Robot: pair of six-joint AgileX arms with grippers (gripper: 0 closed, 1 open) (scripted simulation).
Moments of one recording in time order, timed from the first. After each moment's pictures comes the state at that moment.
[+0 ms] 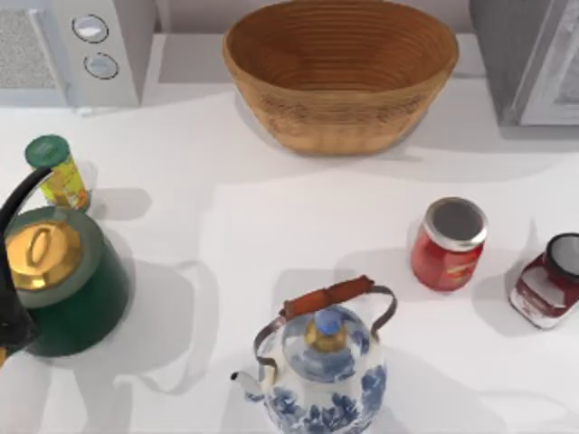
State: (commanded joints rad) left arm 0.00 0.00 0.00 0.00 0.00 0.00; right arm 0.05 0.32 0.45 -0.09 0.04 0.01
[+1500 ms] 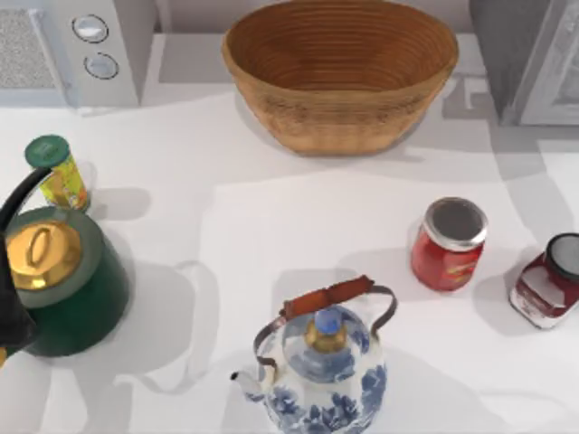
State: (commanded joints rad) left arm 0.00 0.00 0.00 0.00 0.00 0.00; right arm 0.18 1.33 1.74 -0.42 0.20 0.02
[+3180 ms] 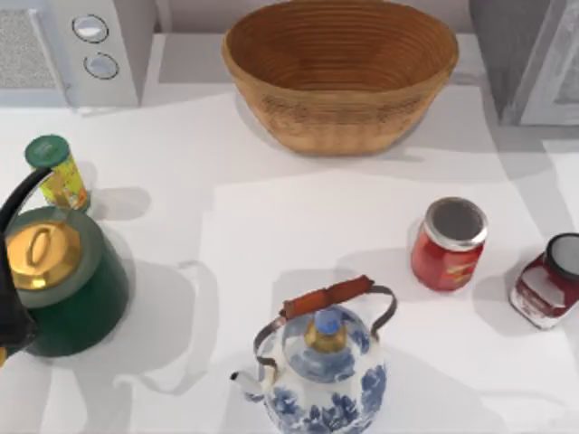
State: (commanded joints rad) left arm 0.00 0.00 0.00 0.00 0.00 0.00; right arm 0.13 1.55 1.90 -0.35 0.16 0.02
